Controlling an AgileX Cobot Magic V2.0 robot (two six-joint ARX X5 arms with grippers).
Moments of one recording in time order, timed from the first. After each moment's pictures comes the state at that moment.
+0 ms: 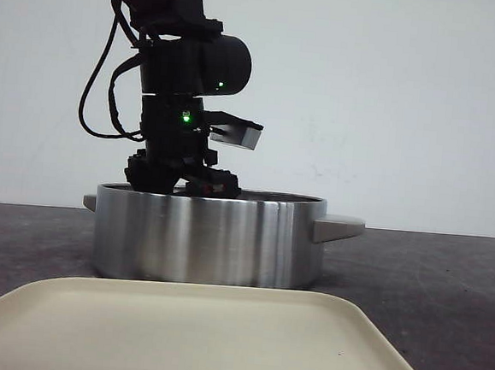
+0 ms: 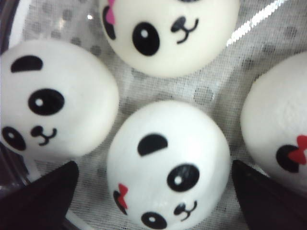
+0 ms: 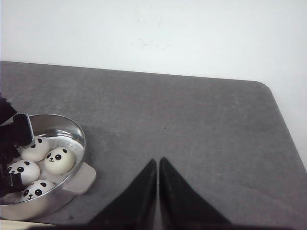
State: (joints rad) left arm -0.60 2.01 1.56 -0.82 -0.08 0.39; right arm 1.00 0.72 1.41 -1.22 0.81 0.44
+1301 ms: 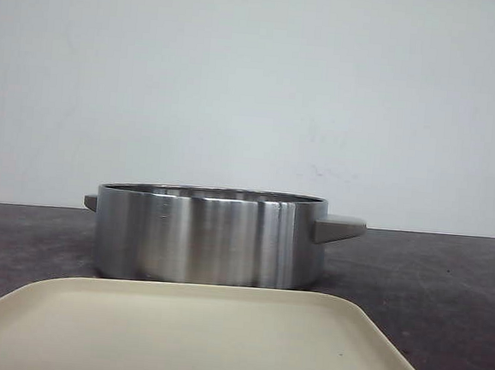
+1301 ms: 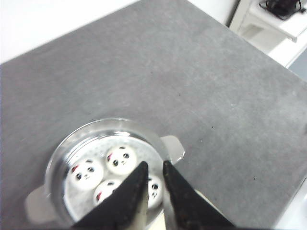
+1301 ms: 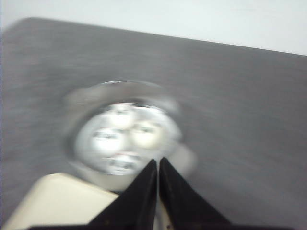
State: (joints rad) left arm -0.65 1.43 2.06 -1.21 0.14 0.00; right arm 0.99 0.78 1.01 -0.67 0.41 0.34
